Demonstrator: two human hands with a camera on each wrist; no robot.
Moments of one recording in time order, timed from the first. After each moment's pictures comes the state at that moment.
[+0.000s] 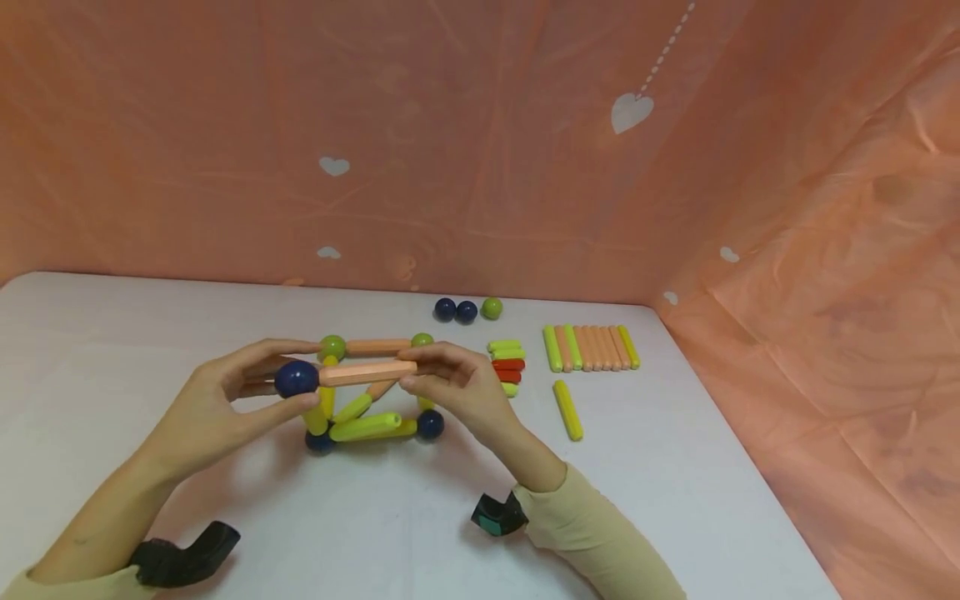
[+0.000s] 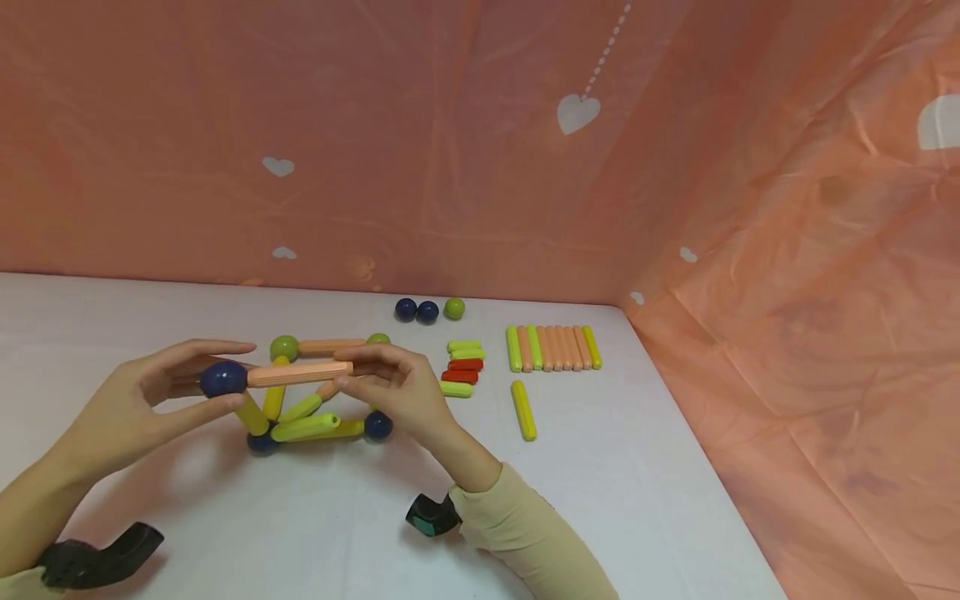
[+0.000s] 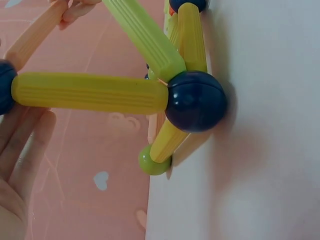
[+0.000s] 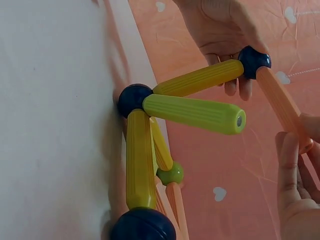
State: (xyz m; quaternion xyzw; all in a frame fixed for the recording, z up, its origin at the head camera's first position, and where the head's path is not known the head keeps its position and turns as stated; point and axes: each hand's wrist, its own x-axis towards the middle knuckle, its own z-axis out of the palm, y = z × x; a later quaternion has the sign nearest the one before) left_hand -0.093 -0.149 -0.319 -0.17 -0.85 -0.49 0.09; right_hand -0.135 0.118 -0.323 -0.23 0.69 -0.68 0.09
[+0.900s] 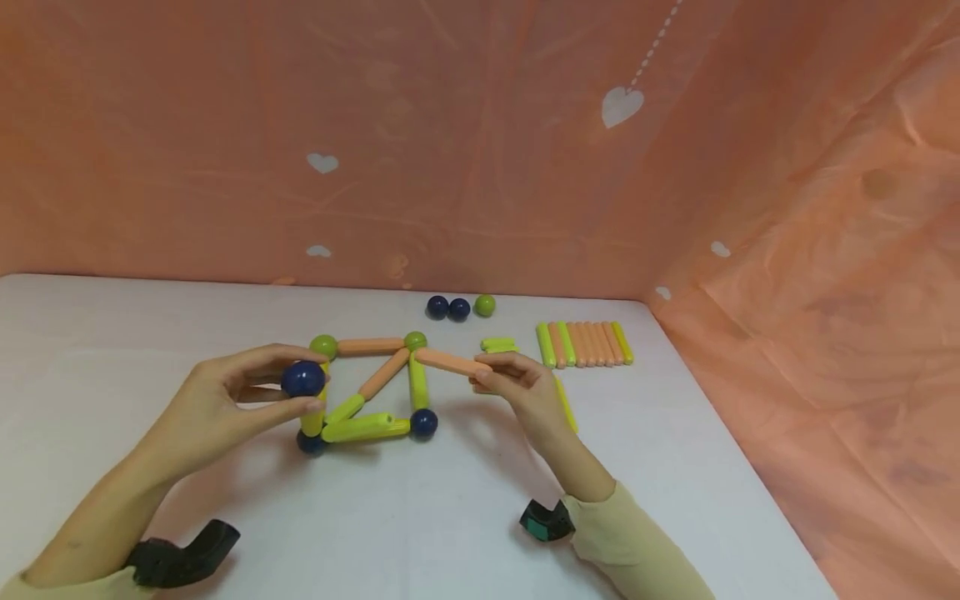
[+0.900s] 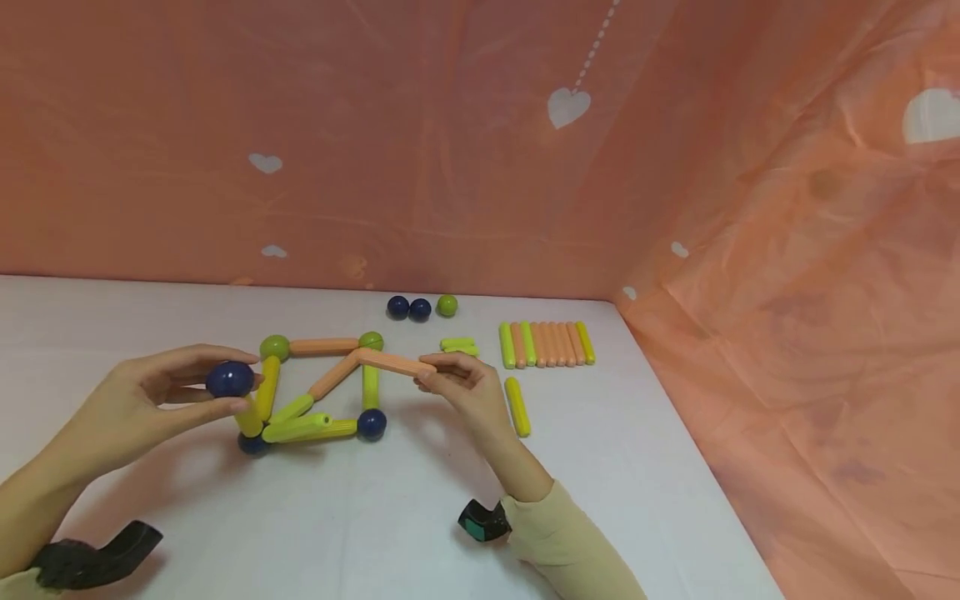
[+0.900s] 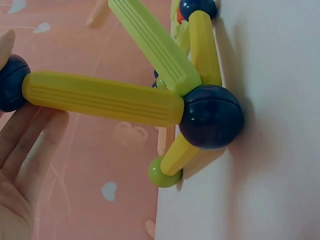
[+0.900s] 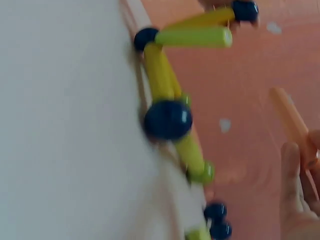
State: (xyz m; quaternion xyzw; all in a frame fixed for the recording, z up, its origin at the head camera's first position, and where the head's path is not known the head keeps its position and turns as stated) left_hand -0.094 -0.143 -0.314 -0.19 -0.83 -0.52 0.05; right_hand -0.135 0.184 -0.339 -0.11 0.68 -0.72 0.02
